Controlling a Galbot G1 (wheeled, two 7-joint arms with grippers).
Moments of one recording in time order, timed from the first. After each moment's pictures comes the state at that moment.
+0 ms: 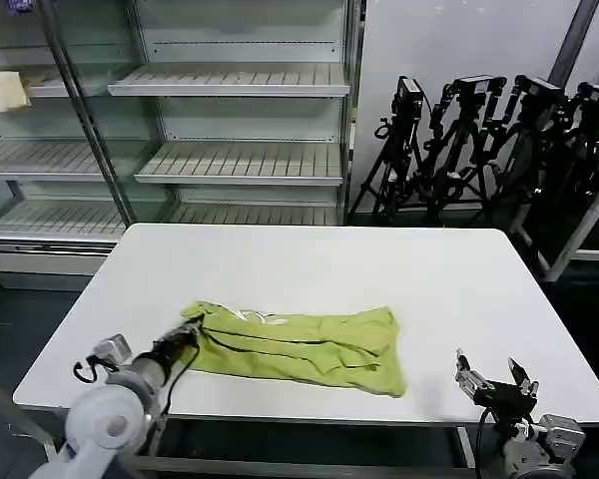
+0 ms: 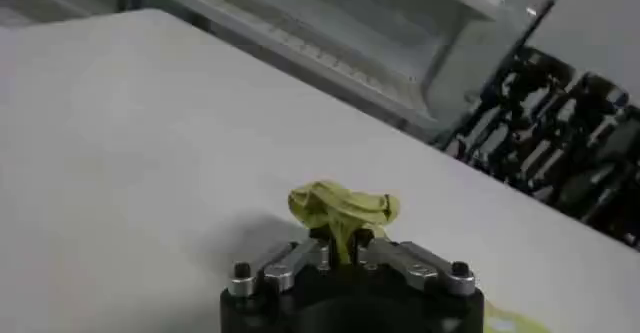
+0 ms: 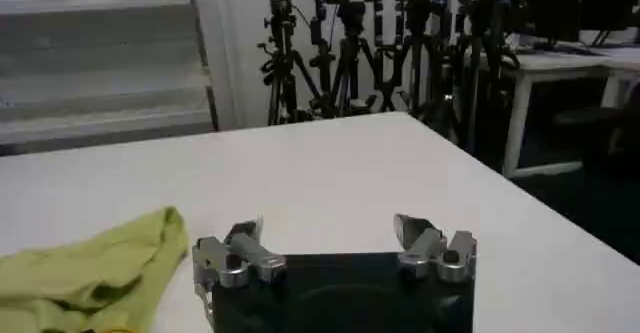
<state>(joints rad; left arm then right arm) 1.17 -0.98 -0.45 -2.03 -1.26 0.46 -0.50 -1.66 1.24 0.70 2.36 0.53 -0.47 0.35</state>
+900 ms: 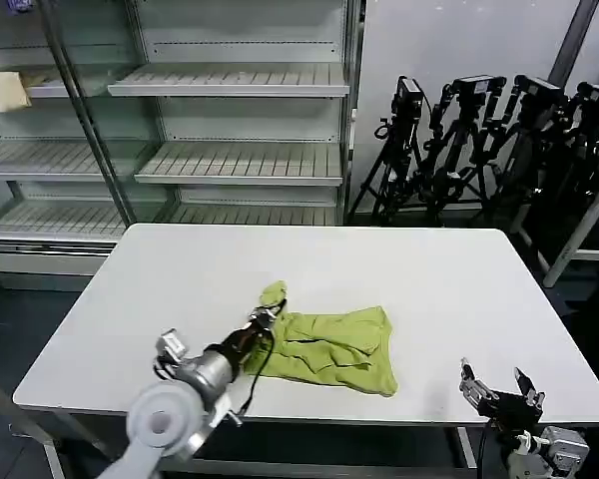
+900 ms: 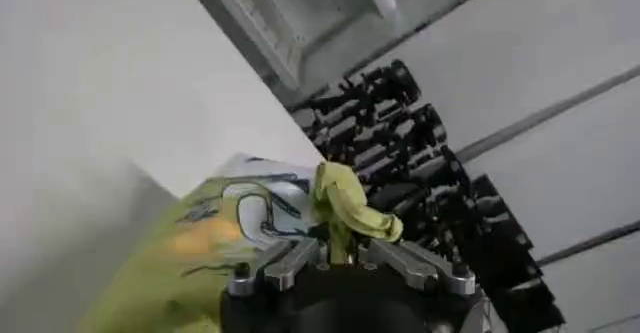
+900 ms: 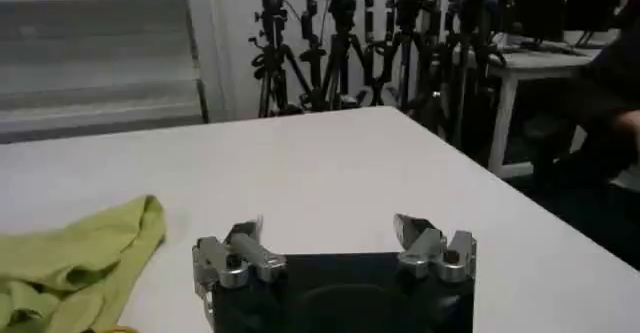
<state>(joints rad) 1.06 -1.21 -0.19 -2.08 -1.49 0.35 -0.54 -1.71 1.26 0.71 2.38 0.50 -0.46 0.35</state>
